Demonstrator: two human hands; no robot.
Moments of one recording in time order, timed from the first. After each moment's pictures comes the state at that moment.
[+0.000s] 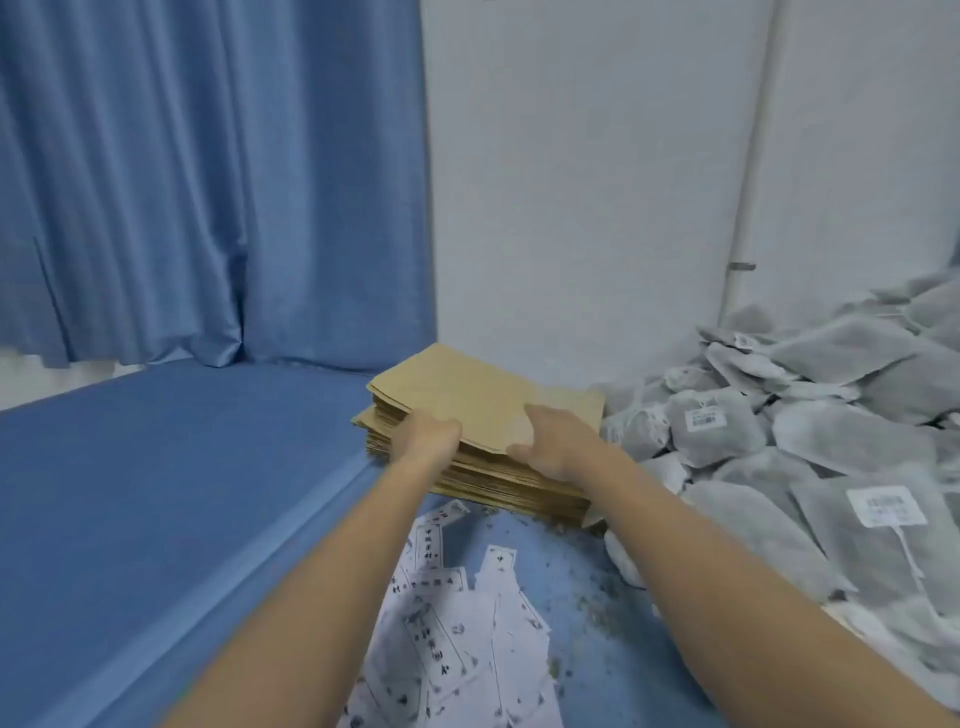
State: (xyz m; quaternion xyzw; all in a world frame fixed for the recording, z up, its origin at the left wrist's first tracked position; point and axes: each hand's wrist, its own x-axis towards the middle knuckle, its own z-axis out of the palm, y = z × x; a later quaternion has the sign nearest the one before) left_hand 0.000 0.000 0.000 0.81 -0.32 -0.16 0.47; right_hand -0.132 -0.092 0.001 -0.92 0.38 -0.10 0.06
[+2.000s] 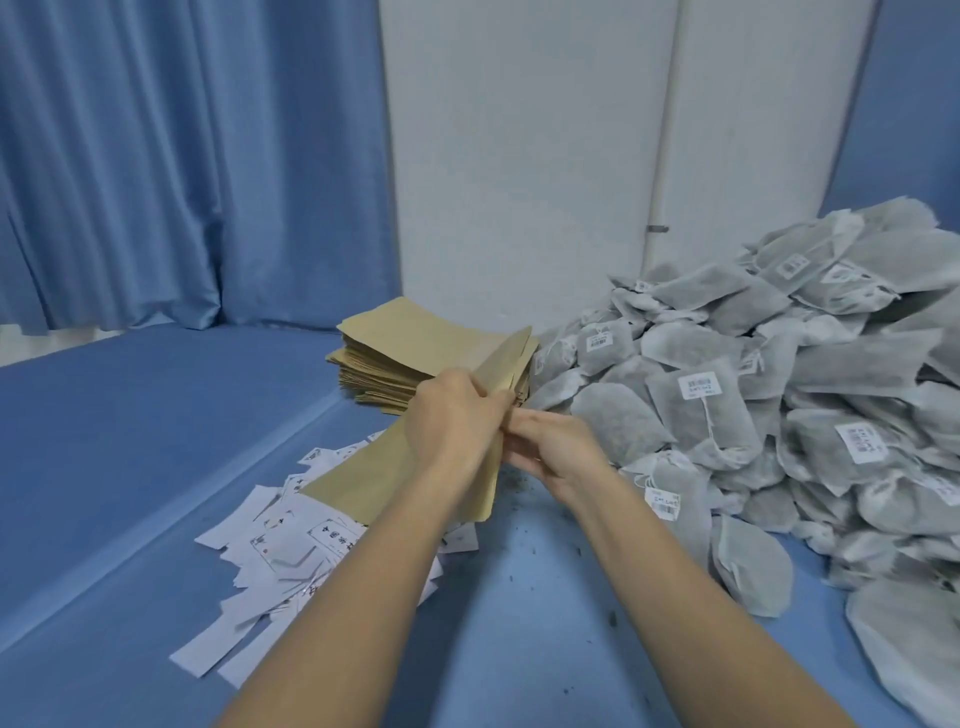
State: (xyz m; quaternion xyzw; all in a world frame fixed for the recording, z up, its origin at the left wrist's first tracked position) left_hand -0.177 0.123 0.006 0.80 -0.40 0.03 0.44; right_hand -0.266 0.070 -0.026 -0.48 0.25 -0.41 0.73
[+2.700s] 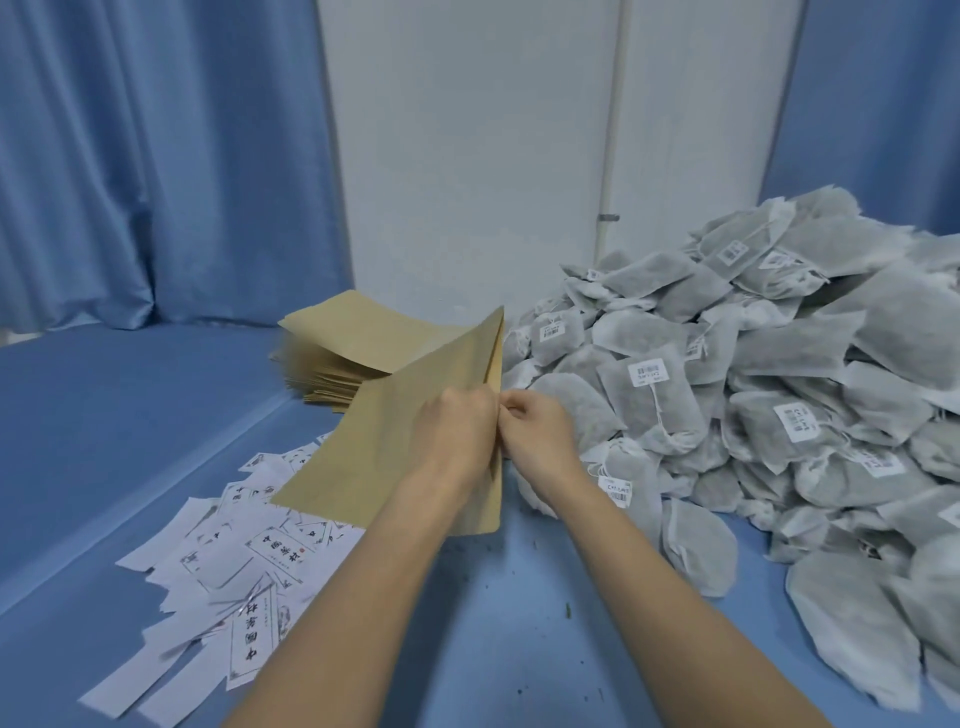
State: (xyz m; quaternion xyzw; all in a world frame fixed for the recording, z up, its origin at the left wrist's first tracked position) left_hand -0.206 0.102 -0.011 0.76 -0.59 0.20 0.19; right_hand -0.286 0.061 -0.030 -0.70 0.38 -0.48 0.39
